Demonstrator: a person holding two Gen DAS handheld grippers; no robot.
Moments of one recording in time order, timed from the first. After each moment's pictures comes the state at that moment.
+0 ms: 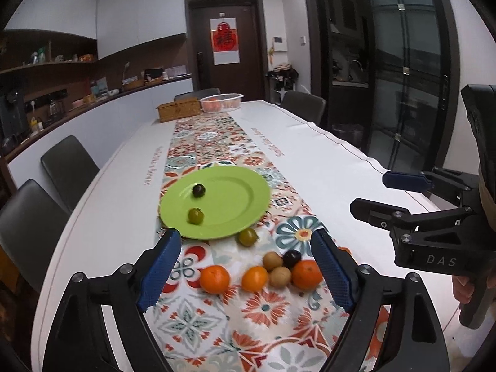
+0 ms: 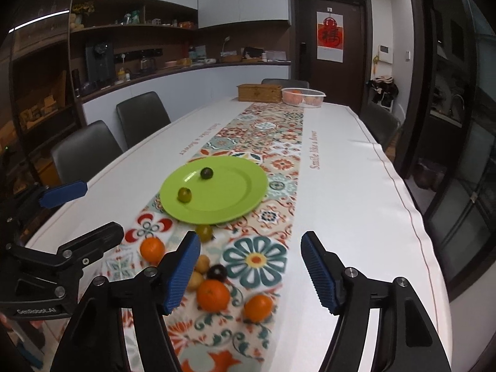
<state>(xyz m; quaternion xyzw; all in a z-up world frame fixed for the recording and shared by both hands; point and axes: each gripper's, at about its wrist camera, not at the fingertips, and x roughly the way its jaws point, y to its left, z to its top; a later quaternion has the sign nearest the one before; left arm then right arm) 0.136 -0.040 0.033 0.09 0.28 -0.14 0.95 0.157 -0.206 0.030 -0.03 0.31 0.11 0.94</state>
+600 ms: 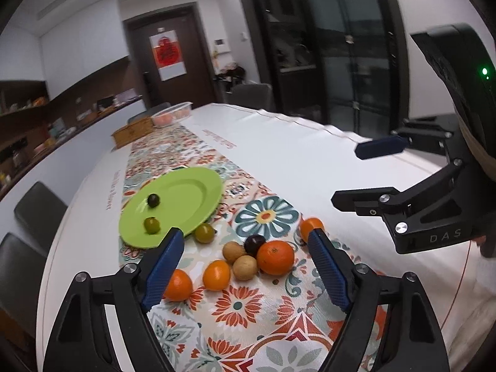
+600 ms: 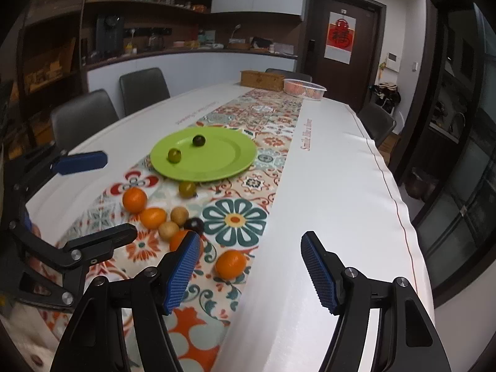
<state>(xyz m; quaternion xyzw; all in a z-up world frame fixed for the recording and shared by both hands) 0.122 -0.076 -0.005 0.19 0.26 -0.24 0.92 0.130 -0.222 -0.005 -0.10 0.33 0.12 0.93</state>
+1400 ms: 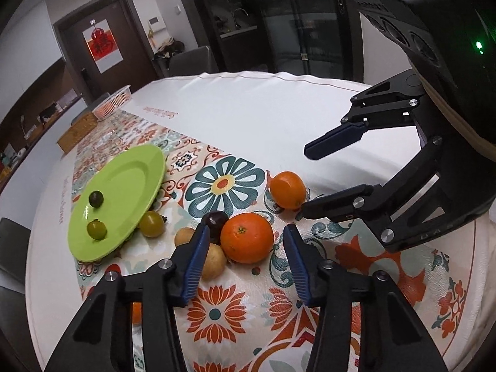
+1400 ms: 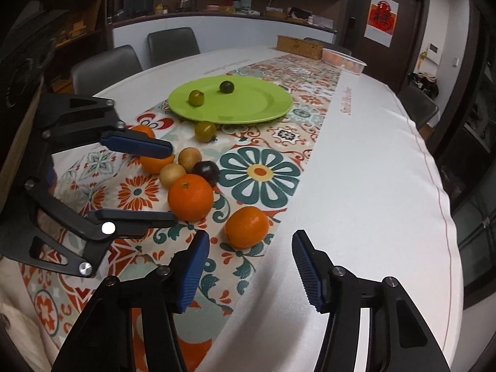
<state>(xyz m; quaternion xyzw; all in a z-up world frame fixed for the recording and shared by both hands) 0.158 -0.104 -0.052 0.27 0.32 -0.33 0.85 0.154 -0.214 -0.066 -0.13 0.39 0.19 0.89</state>
